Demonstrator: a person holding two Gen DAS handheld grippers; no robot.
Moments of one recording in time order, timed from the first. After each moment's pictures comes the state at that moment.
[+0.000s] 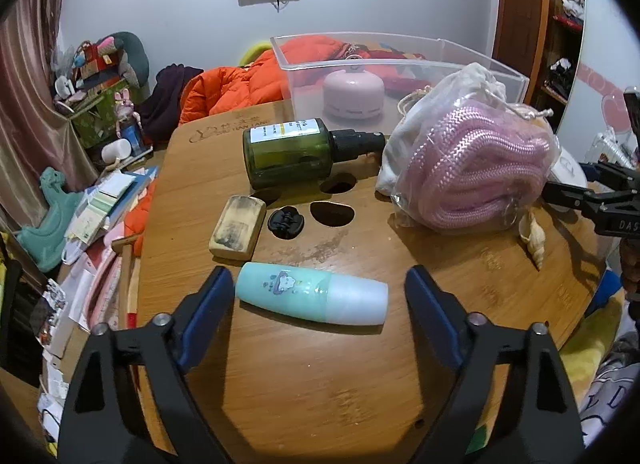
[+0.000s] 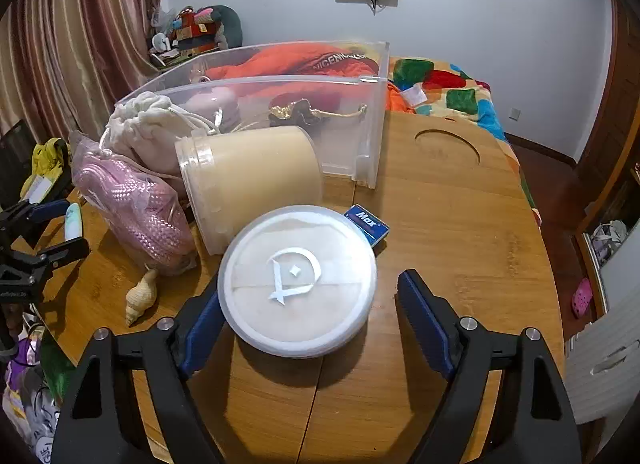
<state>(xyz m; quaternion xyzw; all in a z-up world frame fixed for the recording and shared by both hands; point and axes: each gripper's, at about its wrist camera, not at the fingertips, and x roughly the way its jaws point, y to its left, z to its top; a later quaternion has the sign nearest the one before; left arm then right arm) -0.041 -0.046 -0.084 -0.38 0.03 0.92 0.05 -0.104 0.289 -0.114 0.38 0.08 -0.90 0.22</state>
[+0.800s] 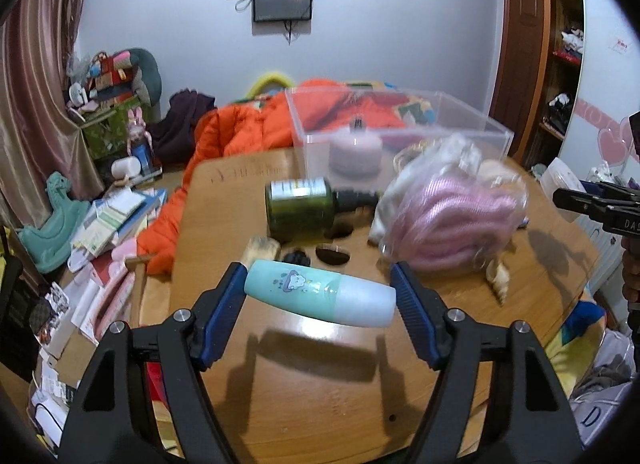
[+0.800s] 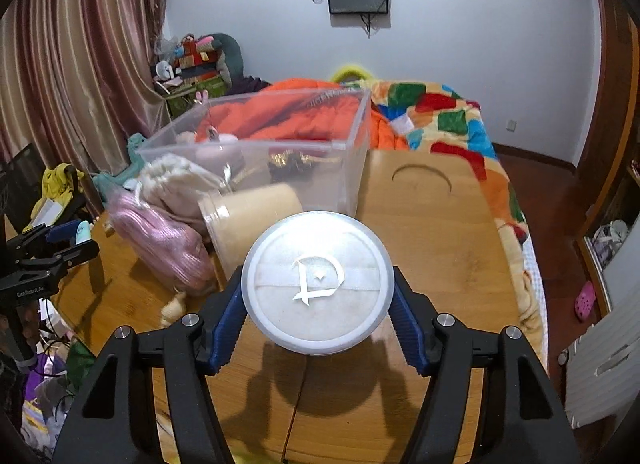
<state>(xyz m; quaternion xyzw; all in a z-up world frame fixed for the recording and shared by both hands) -0.020 -0.049 -0.040 -0.32 0.01 0.95 0.04 -0.090 0.312 -0.063 0.34 0.05 -0.91 0.23</state>
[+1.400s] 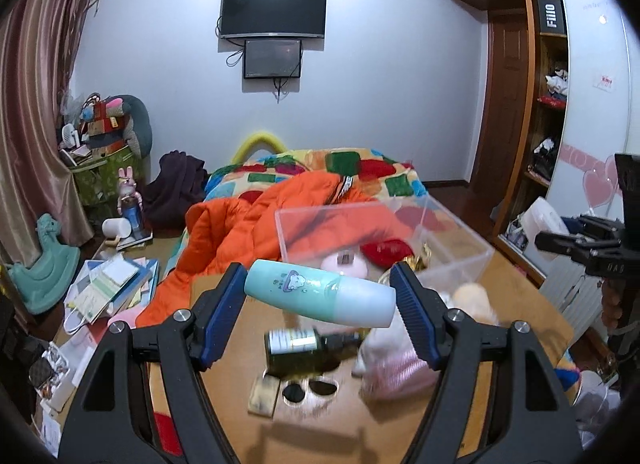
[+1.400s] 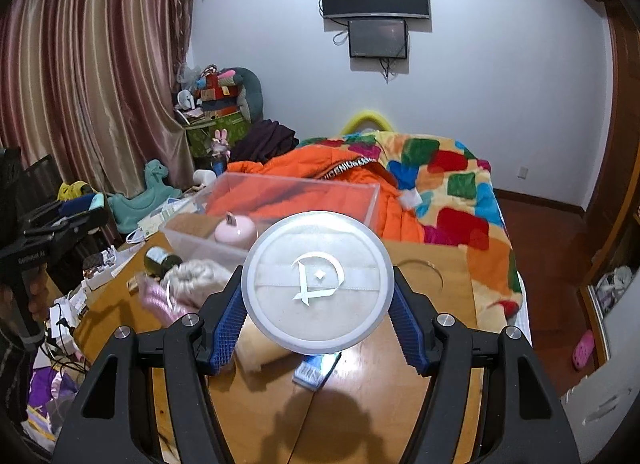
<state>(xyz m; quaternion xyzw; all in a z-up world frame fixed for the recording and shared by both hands) -0.067 -0.052 0.052 -0.23 0.00 0.97 0.07 -0.116 0.308 0.007 0.28 0.05 -0.92 0.27</state>
